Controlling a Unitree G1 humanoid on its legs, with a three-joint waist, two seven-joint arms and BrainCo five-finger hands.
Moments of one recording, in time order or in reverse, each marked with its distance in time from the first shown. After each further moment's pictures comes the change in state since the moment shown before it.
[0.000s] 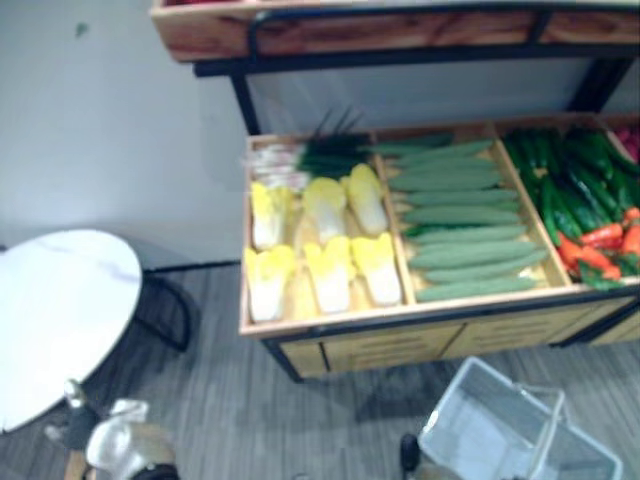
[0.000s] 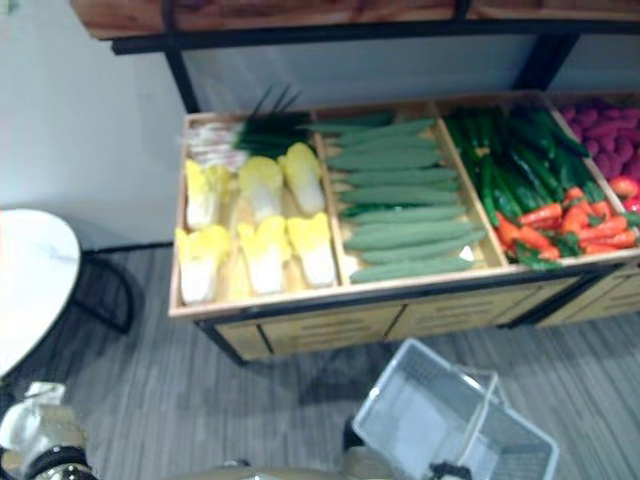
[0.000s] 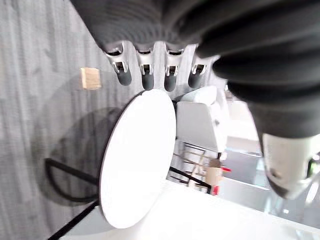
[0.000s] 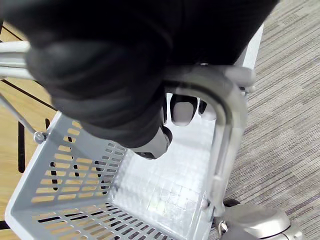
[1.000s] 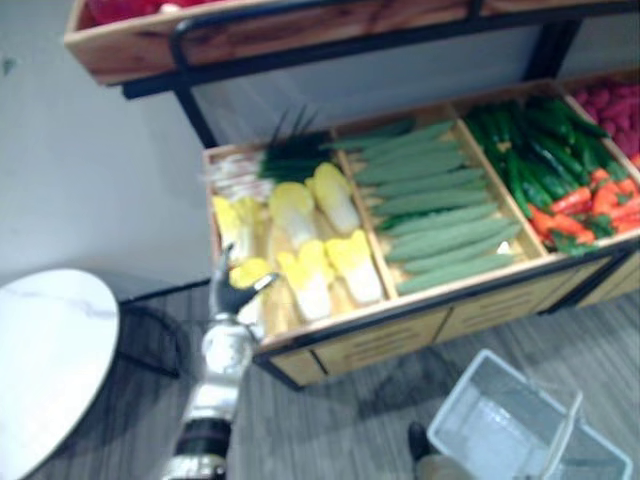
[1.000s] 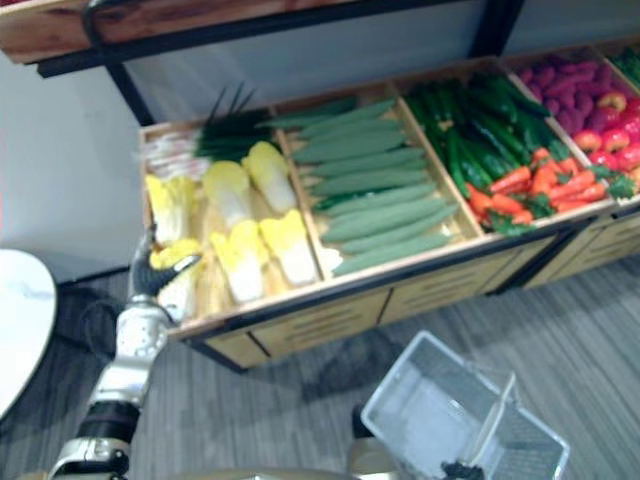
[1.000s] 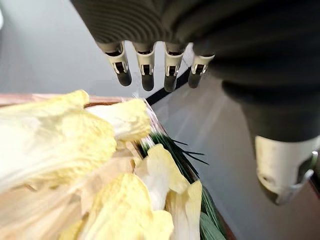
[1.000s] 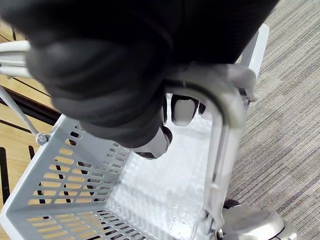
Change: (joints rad) left arm -0.059 -0.007 -0.770 -0.325 0.779 0.080 -0.175; right arm 0.045 -0.002 0.003 -0.108 0.011 -0.005 0.012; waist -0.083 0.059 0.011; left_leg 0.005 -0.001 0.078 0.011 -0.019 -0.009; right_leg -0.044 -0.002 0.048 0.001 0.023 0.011
